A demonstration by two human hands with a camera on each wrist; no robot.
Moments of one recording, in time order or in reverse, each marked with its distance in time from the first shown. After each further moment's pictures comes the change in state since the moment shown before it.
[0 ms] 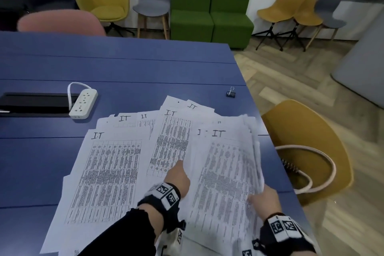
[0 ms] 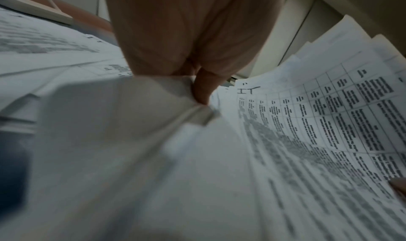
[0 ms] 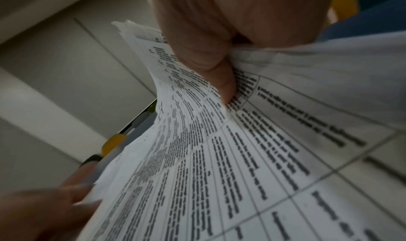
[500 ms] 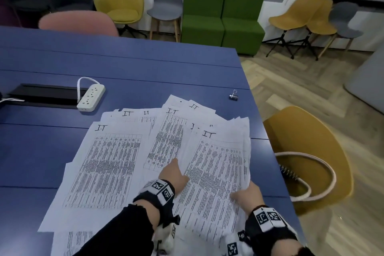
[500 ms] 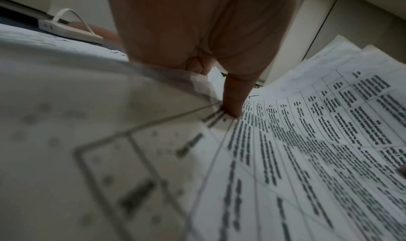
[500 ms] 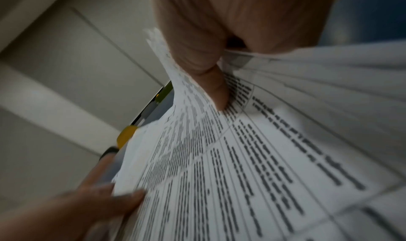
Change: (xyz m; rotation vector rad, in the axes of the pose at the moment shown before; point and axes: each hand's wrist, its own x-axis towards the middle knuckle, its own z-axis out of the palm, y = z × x) left_hand 0.000 -0.006 0.012 0.006 0.058 -0.023; right_hand -0.008 -0.024 0.004 0.186 -0.163 -0.011
